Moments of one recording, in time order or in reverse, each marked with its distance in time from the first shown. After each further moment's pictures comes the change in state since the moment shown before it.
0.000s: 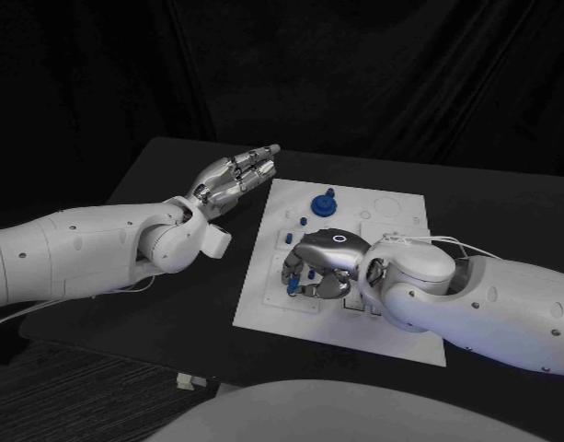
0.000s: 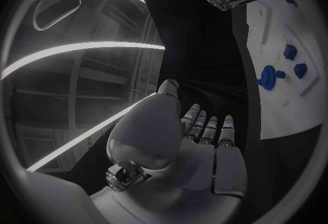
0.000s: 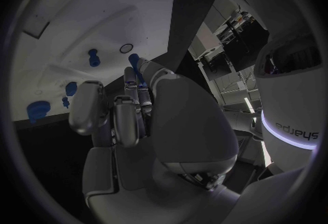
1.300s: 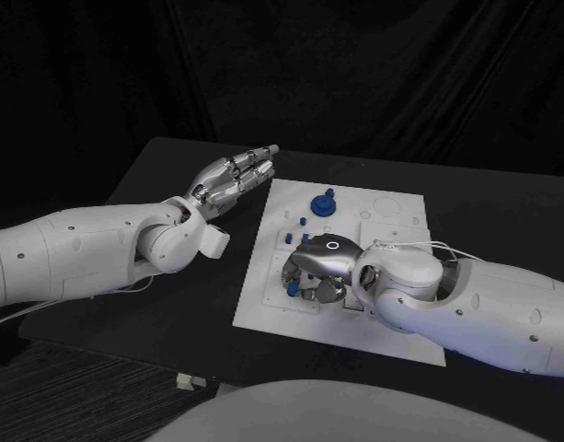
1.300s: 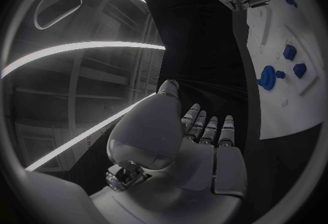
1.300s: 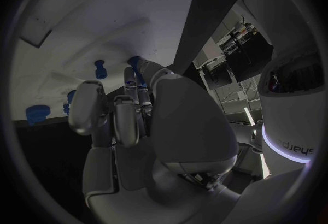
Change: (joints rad) left arm 0.000 -0.001 0.000 -0.004 0.000 0.014 0.000; left_hand 0.004 0.004 0.003 0.003 0.000 0.001 0.001 0.000 0.000 0.000 0.000 0.000 0.000 -0.001 0.009 0.000 0.000 0.000 0.000 0.007 0.000 0.001; right arm -0.033 0.034 0.003 -0.053 -0.100 0.017 0.001; right_hand 0.001 -0.001 0.001 -0.004 0.004 -0.002 0.012 -0.014 0.045 0.000 0.000 -0.004 -0.001 0.003 0.003 -0.004 0.001 0.000 0.000 0.000 0.000 0.000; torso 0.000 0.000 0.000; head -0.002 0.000
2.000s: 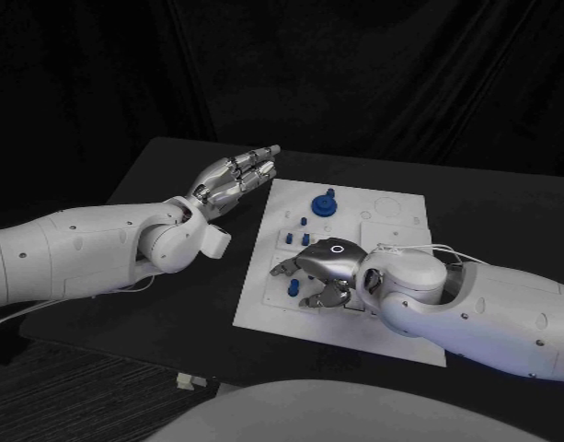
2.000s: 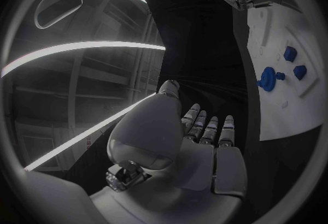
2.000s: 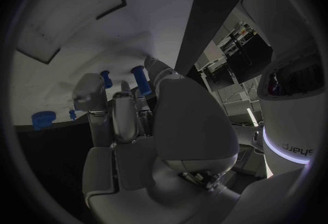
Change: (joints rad) left arm 0.000 0.002 0.000 -0.001 0.000 0.006 0.000; left_hand 0.004 0.004 0.006 0.000 0.004 0.000 0.000 0.000 0.000 0.003 0.003 0.000 0.000 0.000 0.007 0.000 0.000 0.000 0.000 0.007 0.000 0.001; right arm -0.006 -0.020 -0.003 0.012 -0.004 0.028 -0.020; right_hand -0.021 -0.048 -0.197 0.064 -0.051 -0.504 -0.108 -0.206 -0.140 -0.409 0.039 -0.093 -0.014 -0.036 0.014 -0.098 -0.081 0.017 -0.118 0.020 -0.216 0.000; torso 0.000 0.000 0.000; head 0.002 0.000
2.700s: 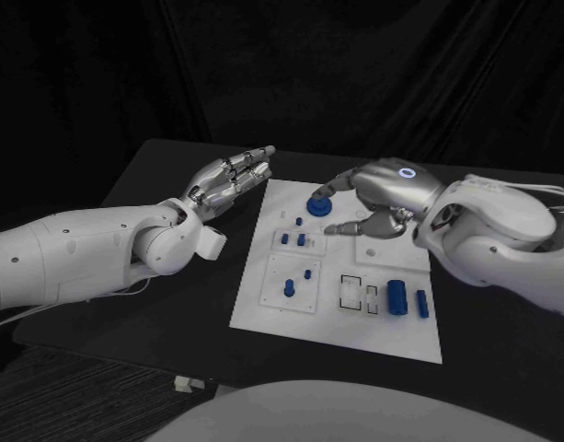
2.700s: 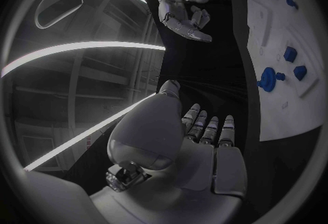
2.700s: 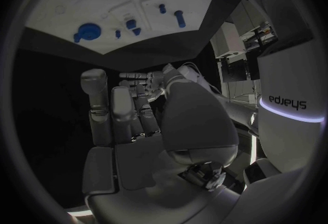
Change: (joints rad) left arm -0.001 0.003 0.000 -0.003 0.000 0.001 0.000; left_hand 0.009 -0.001 0.006 -0.006 0.004 0.000 0.000 0.000 0.001 0.000 0.007 0.004 0.001 0.000 0.007 0.000 0.000 0.000 0.000 0.000 0.000 0.001; right arm 0.256 -0.256 0.001 0.172 0.066 -0.207 -0.006; right_hand -0.174 0.121 -0.070 0.093 0.039 0.193 0.041 0.090 -0.006 0.013 0.013 0.250 0.043 -0.082 0.018 -0.055 -0.125 0.015 -0.064 0.016 -0.139 0.000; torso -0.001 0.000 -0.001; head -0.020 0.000
